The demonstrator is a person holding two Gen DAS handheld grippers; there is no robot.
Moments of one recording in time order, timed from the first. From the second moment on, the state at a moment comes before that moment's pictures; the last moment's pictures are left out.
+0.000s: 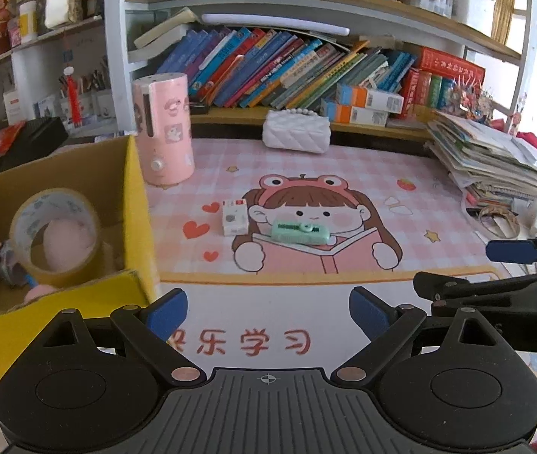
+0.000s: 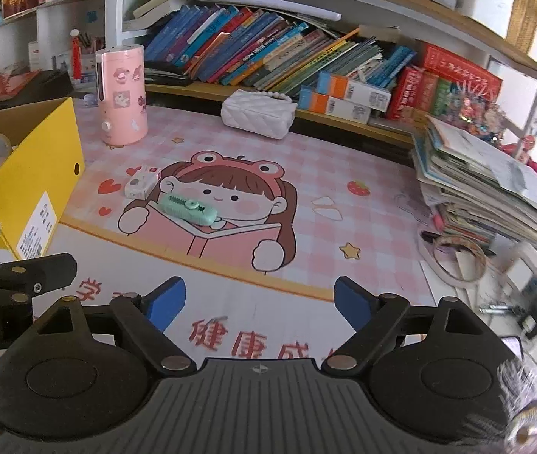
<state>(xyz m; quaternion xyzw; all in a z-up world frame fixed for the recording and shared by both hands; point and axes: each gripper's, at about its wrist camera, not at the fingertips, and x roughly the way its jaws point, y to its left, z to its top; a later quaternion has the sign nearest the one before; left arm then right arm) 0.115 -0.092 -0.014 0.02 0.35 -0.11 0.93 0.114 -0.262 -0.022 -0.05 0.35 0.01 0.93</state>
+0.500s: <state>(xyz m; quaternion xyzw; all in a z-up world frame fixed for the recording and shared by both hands) 0.178 -0.117 -0.019 0.02 0.35 -0.05 0.94 0.164 -0.291 -0.041 -0.04 0.36 0.07 0.93</state>
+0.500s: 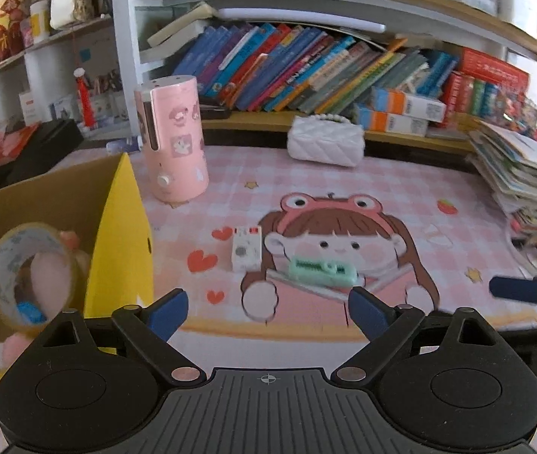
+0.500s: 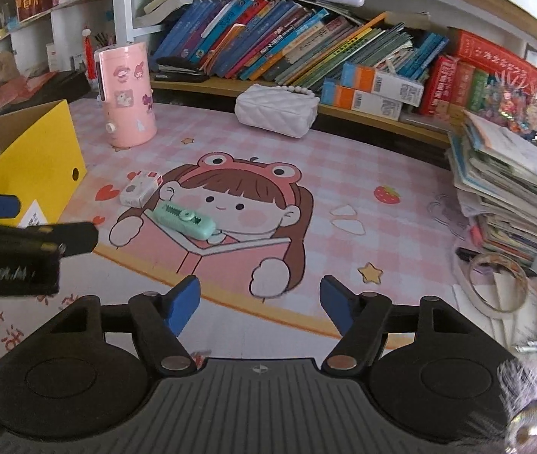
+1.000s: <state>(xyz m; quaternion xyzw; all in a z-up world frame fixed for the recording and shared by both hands) 0.283 -0.120 -0.052 -0.02 0.40 0.02 0.91 0.248 -0.269 -0.077 -0.08 0.34 0.23 0.91</state>
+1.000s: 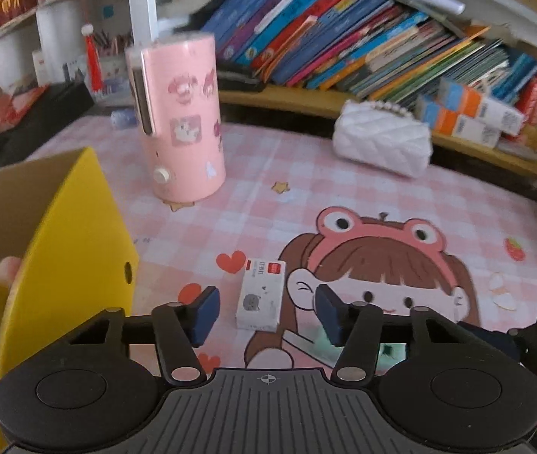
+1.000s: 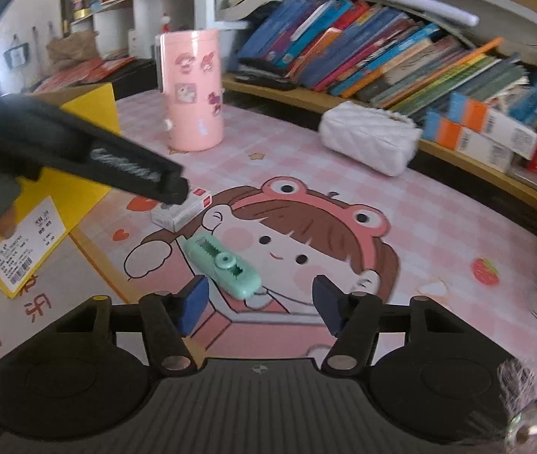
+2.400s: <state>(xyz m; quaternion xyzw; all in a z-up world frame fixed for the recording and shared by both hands) 0.220 -0.112 -0.022 -0.08 0.38 -0.08 0.92 0.215 -0.294 -0.054 -0.03 0.38 0.19 0.91</state>
